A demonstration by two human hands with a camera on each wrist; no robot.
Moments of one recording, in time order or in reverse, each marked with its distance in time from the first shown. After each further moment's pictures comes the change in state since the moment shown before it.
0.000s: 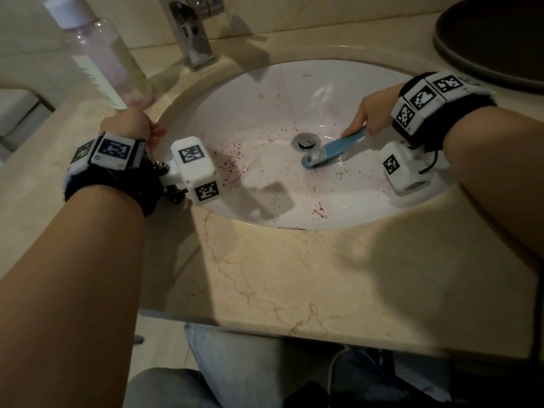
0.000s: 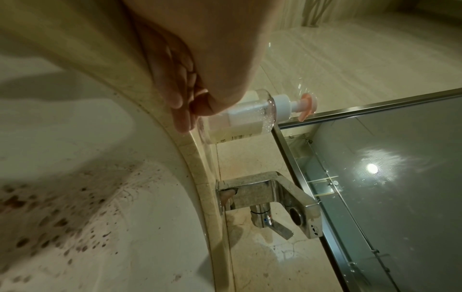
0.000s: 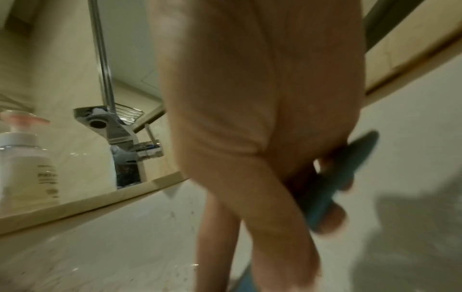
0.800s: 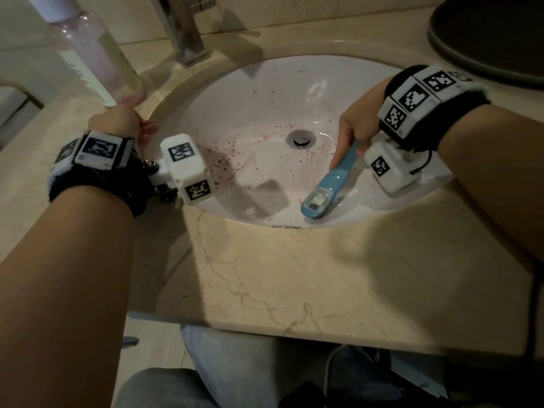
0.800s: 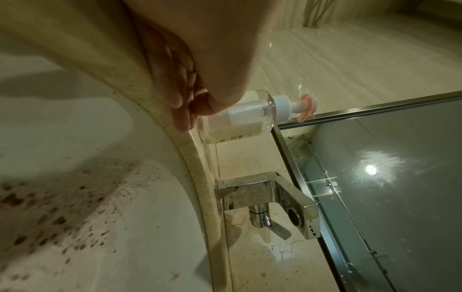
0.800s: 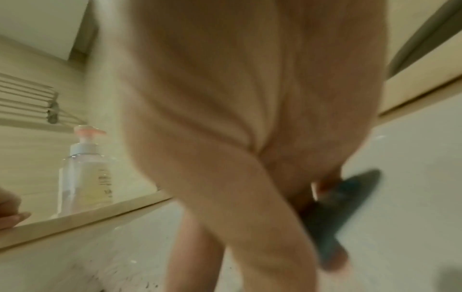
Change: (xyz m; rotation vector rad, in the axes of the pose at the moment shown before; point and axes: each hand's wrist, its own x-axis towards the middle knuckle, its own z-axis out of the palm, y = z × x) left_hand 0.015 -0.003 0.001 -0.038 0.074 -0.006; right_hand -0.009 -0.023 -0.001 -0.020 -0.251 -0.138
